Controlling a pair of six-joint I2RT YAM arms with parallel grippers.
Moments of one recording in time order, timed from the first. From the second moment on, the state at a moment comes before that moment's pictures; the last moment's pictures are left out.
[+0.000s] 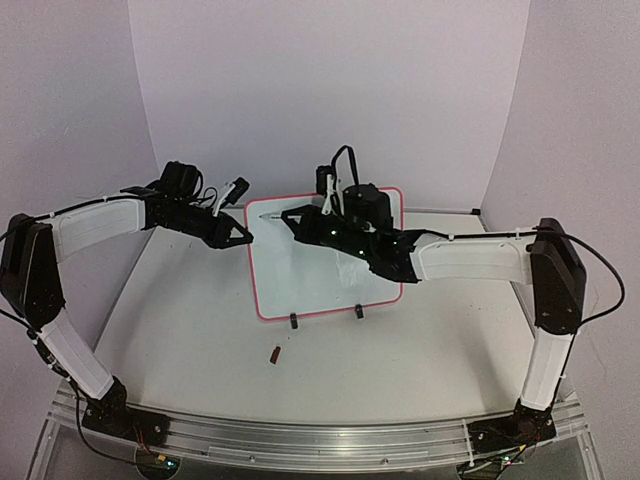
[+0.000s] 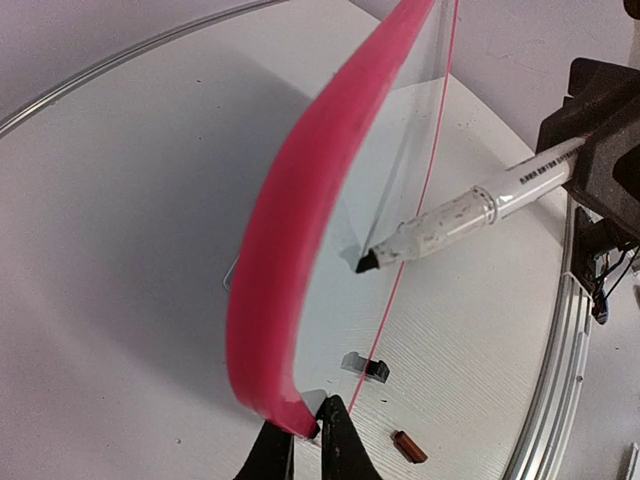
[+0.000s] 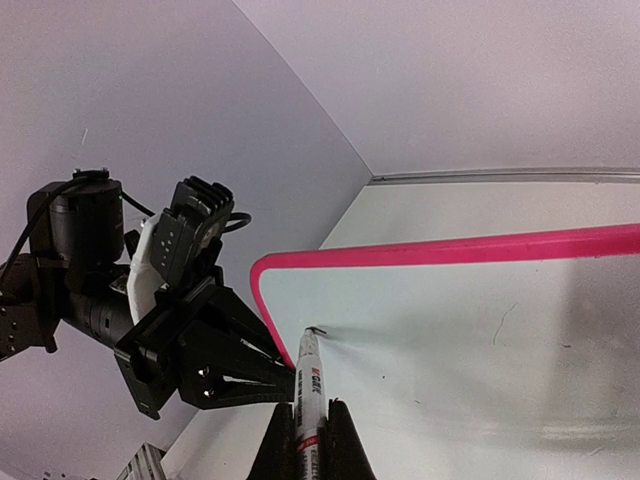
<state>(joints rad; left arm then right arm) -0.39 1.61 1.27 -0.43 0.66 0.16 0.90 1.91 1.40 0.38 -0.01 0.63</state>
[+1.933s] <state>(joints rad) -0.39 1.61 1.27 -0.43 0.67 0.16 0.93 1.80 1.32 0.30 0.03 0.55</state>
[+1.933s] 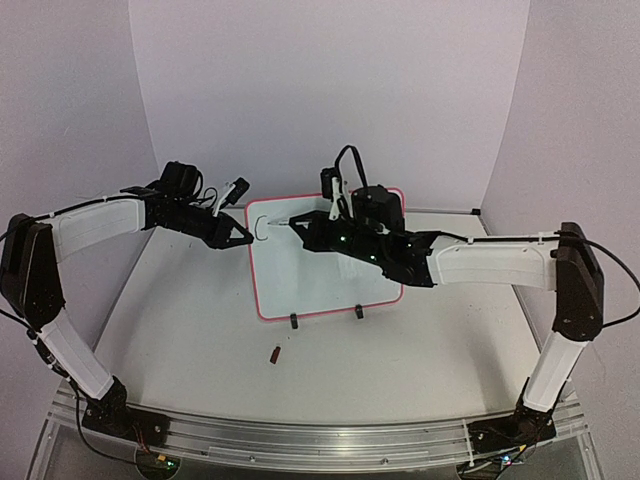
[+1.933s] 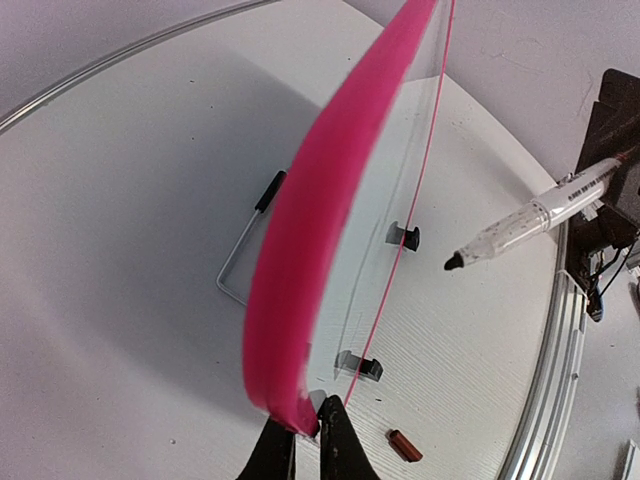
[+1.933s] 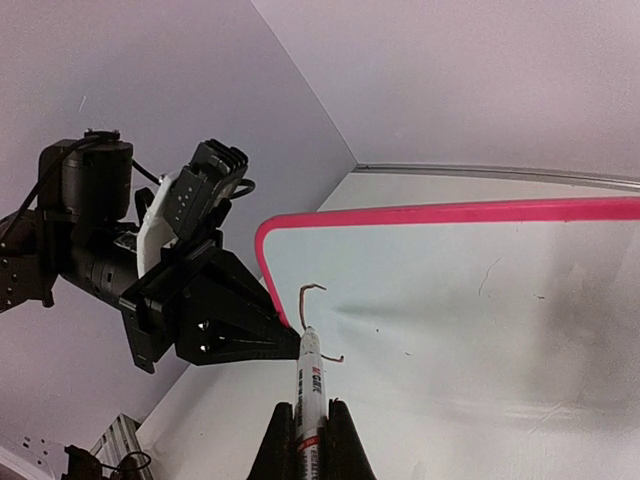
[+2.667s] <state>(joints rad) -0.39 1.61 1.27 -0.44 0.68 0.16 0.93 1.87 1.37 0.28 0.00 0.55</state>
